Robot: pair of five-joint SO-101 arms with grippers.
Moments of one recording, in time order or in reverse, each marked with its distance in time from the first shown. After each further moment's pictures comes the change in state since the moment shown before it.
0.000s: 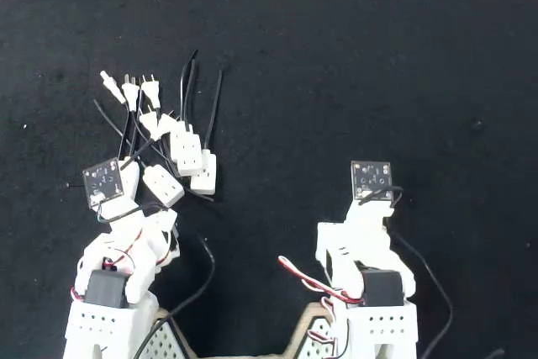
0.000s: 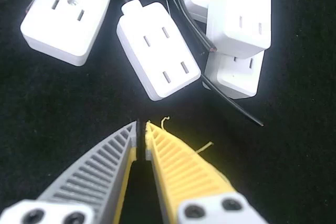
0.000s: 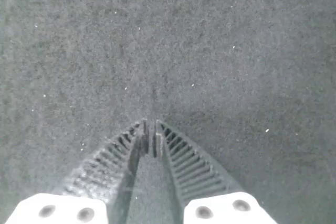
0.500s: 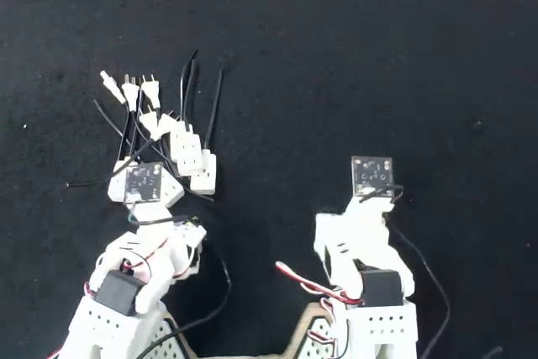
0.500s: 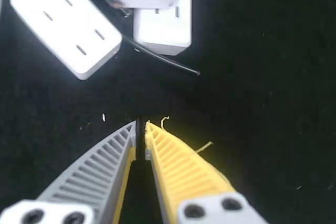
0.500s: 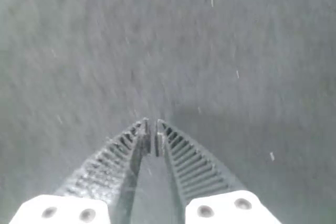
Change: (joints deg) left arm 14.5 0.0 0.0 0.0 -2.7; right arm -1.1 0.0 0.0 -6.4 0.1
